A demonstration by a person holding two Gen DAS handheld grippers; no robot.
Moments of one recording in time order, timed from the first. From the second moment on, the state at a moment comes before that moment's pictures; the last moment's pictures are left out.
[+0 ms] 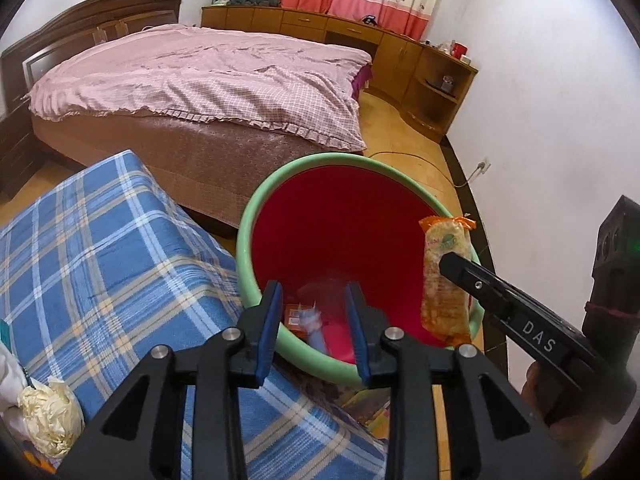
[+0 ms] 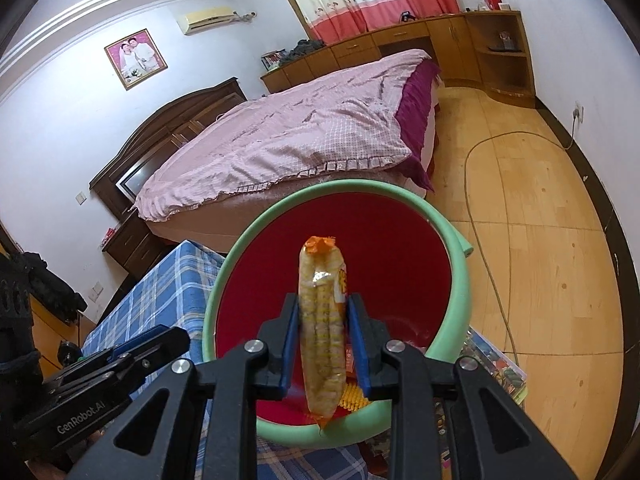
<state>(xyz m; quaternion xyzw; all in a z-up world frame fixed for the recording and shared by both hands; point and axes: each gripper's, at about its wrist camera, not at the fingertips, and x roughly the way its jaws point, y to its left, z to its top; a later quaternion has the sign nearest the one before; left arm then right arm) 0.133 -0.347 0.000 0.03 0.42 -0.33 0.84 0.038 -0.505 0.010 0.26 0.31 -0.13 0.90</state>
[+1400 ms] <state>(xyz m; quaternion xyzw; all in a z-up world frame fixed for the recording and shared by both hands) 0.091 -0.100 0.055 -0.04 0.38 -0.13 0.91 0.012 -0.321 0.069 0.21 0.31 -0.01 0.93</state>
